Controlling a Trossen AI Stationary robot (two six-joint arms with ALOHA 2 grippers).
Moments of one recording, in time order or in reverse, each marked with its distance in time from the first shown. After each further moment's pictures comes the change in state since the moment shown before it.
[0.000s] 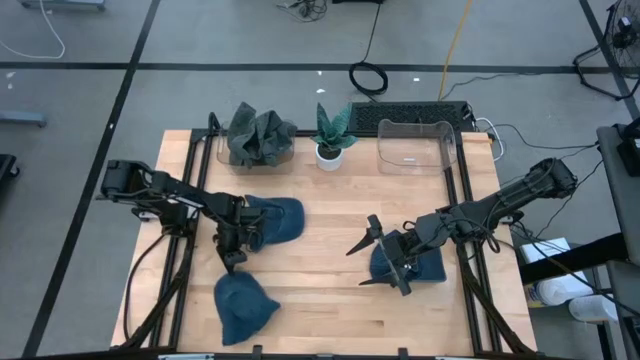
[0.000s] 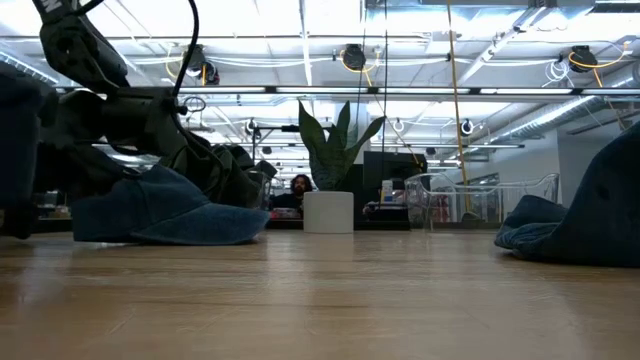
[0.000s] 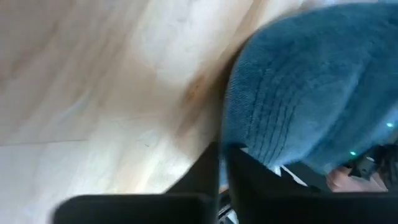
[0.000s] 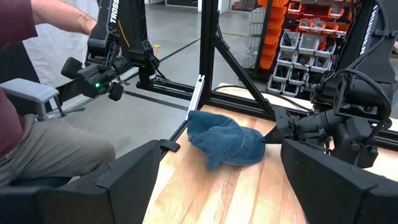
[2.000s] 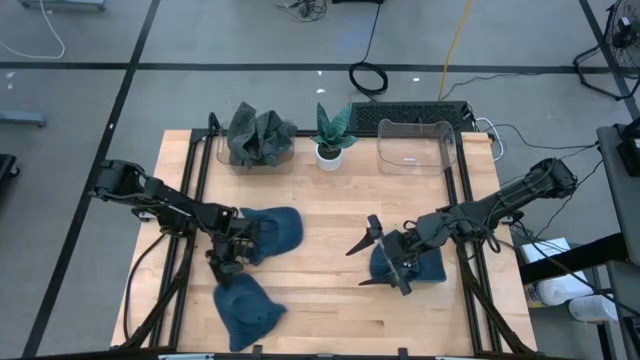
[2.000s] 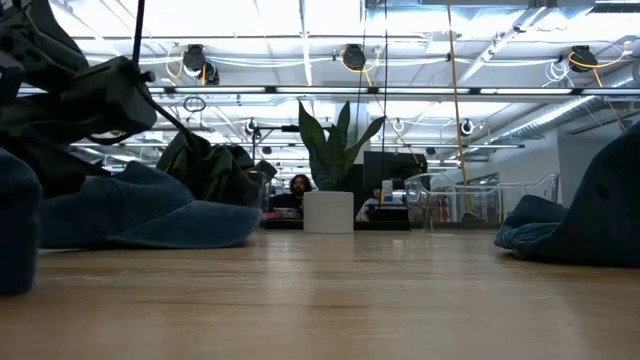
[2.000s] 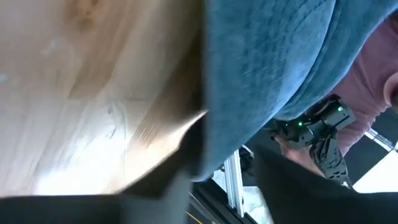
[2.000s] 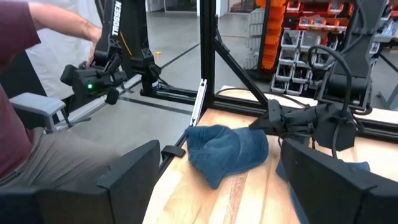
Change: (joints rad) left arm -0.168 -0.062 -0.130 0.393 0.190 -0.416; right arm 0.000 0.000 0.000 0.021 -0.004 0.059
